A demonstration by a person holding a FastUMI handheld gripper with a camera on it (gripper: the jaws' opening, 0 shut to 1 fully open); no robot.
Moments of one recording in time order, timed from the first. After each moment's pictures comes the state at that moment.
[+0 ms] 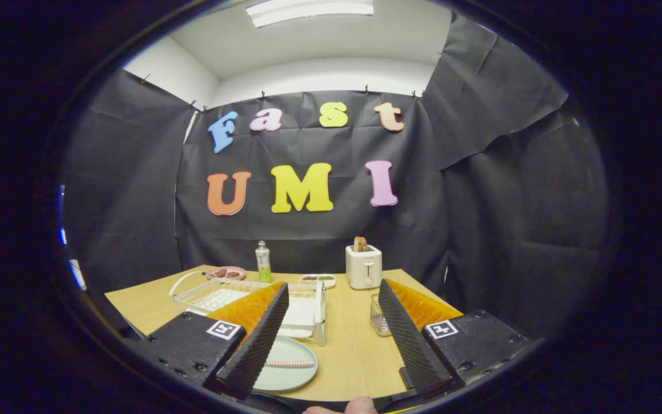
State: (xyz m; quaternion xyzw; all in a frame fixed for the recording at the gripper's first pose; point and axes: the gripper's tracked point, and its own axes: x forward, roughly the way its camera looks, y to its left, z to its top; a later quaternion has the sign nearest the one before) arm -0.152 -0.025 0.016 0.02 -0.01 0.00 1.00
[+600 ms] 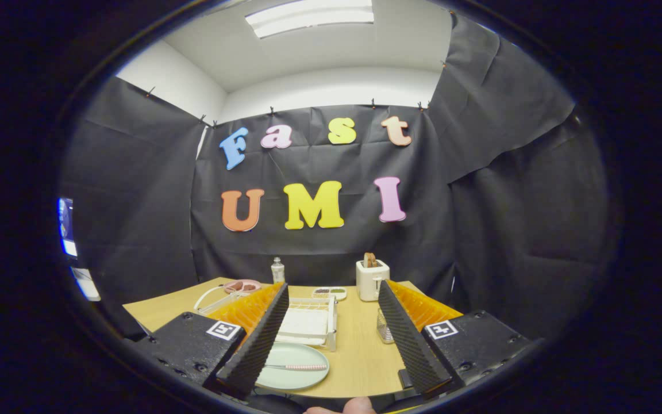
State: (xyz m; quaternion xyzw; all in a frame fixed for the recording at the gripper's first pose) arm -0.195 -0.018 0.060 0.02 -0.03 0.04 1.00
